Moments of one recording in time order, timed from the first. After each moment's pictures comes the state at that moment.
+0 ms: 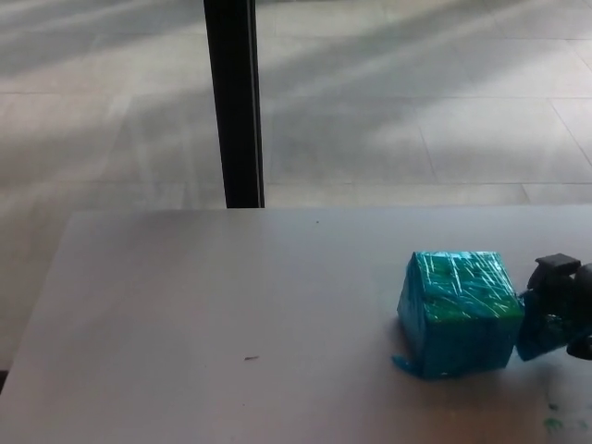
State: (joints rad) left_arm -0.15 0.56 0.35 1.08 -0.28 0.05 -0.40; right_arm -0.61 -0.80 0.48 0.74 -0.73 -0.32 -0.16
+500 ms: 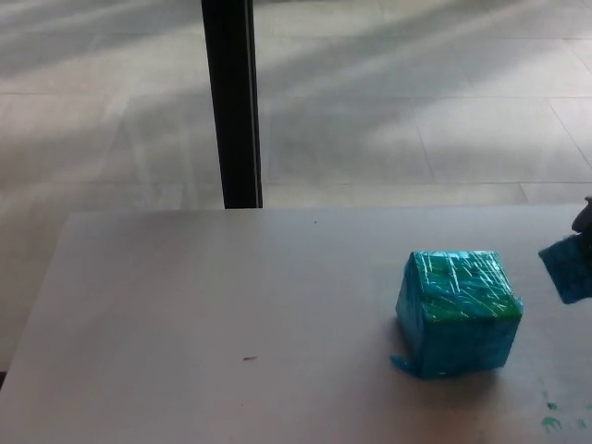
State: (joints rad) left_arm -0.16 0.57 0.35 1.10 -0.28 0.03 -0.41; right_arm -0.71 -0.91 0.37 0.76 -0.73 -0.43 -0.17
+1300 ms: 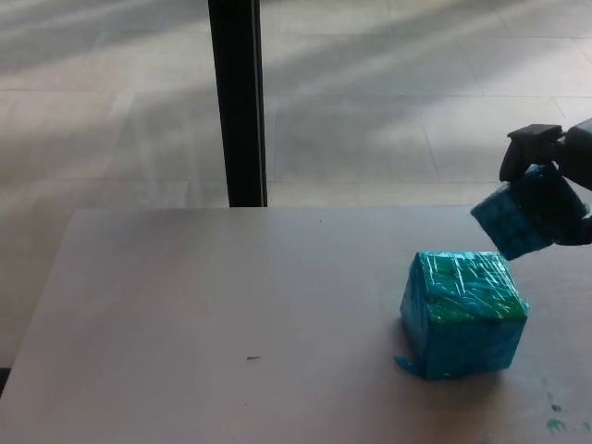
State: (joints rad) left_arm -0.16 0.57 0.36 1.10 -0.28 0.03 -0.41; right_arm -0.88 -0.84 0.37 0.65 -0.67 -0.52 0.11
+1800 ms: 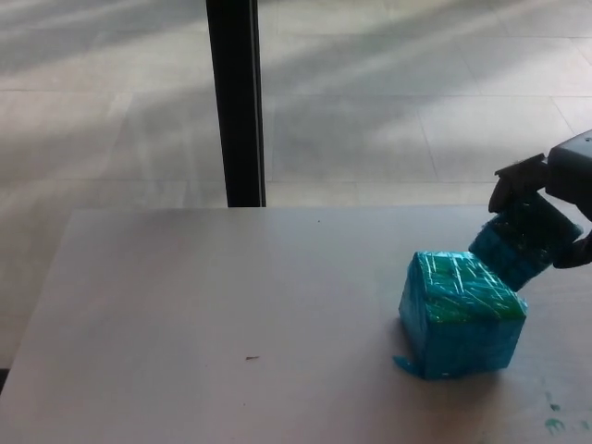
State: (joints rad) left_arm -0.18 0.58 0.36 1.11 -0.28 0.03 -0.42; right_arm -0.89 -0.83 0.38 0.62 -0.66 -0.53 0.28
